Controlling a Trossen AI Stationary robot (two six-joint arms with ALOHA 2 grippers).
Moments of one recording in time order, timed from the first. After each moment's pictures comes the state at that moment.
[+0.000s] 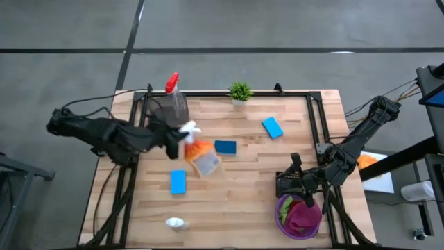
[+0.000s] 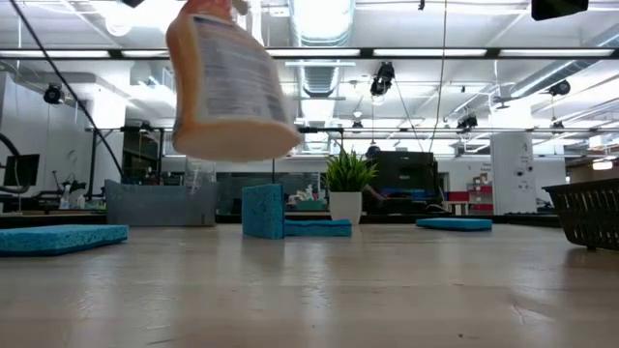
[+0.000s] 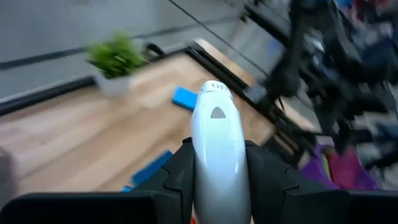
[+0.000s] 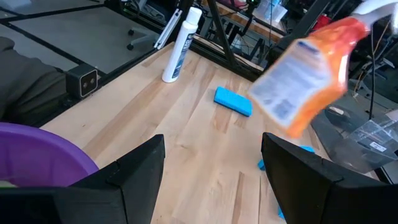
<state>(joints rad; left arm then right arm) -0.31 1.05 1.17 -0.67 -0.67 -0.81 0.80 0.83 0.47 0.01 0.56 -0.14</state>
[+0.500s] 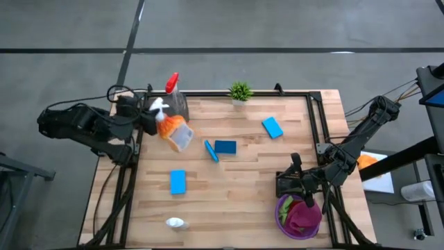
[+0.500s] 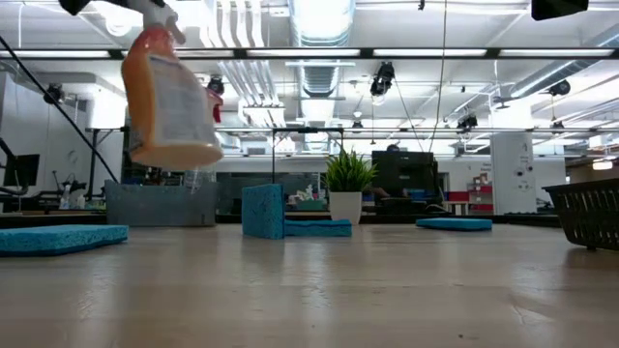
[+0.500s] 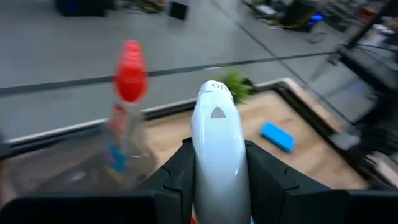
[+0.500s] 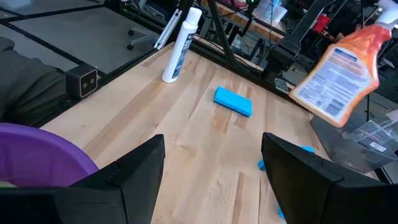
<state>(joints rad) -0.24 0.86 1.22 -1.14 -0.92 -1.02 0.80 0.83 0.47 0.01 0.56 -0.14</state>
